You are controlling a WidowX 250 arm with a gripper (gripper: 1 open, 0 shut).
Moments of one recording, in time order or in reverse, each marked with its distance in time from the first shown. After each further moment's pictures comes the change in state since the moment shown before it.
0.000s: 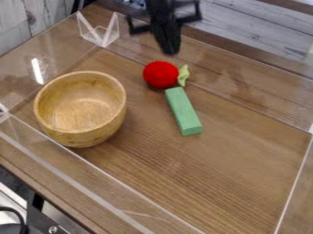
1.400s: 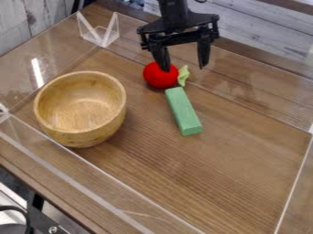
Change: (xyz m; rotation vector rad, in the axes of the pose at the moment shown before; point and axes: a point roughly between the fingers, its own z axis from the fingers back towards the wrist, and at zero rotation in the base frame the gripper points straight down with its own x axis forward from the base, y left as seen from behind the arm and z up) arm -0.016 0.005 -0.040 0.106 -0.048 0.087
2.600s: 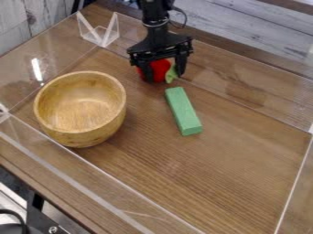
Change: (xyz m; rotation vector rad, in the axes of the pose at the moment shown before) arm 0.057 0.054 -0.062 0.101 -0.079 0.240
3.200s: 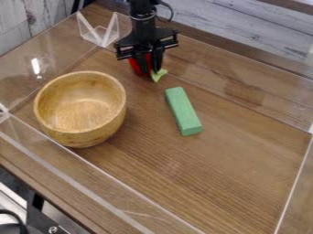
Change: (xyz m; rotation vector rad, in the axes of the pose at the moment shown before) arm 0.008 0.008 0.006 0.056 -0.010 0.056
